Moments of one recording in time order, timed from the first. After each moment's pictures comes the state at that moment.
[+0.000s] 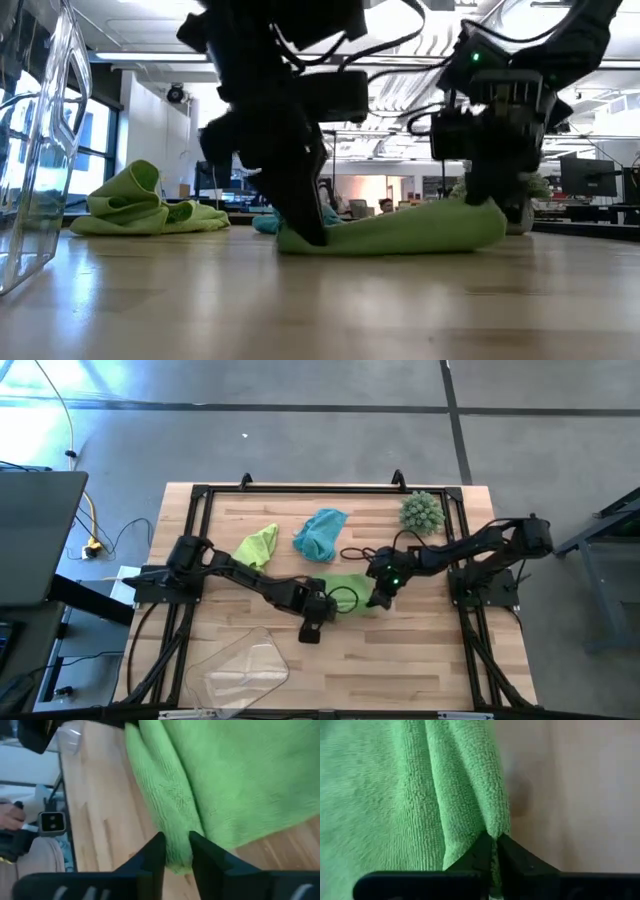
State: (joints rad) left arm -0.14 2.03 1.30 -0.43 -0.11 -0.11; right arm -0.07 1.48 0.51 0.12 -0.54 0.65
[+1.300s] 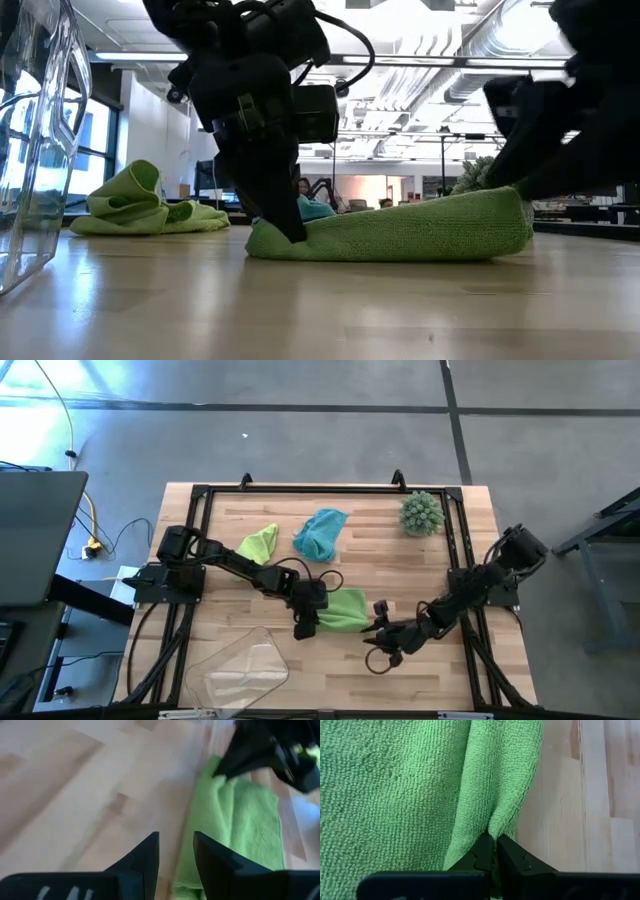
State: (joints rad) left arm -0.04 1.93 1.06 -0.13 0.26 -0.34; right arm 0.64 1.62 0.56 0.38 0.47 -0.06
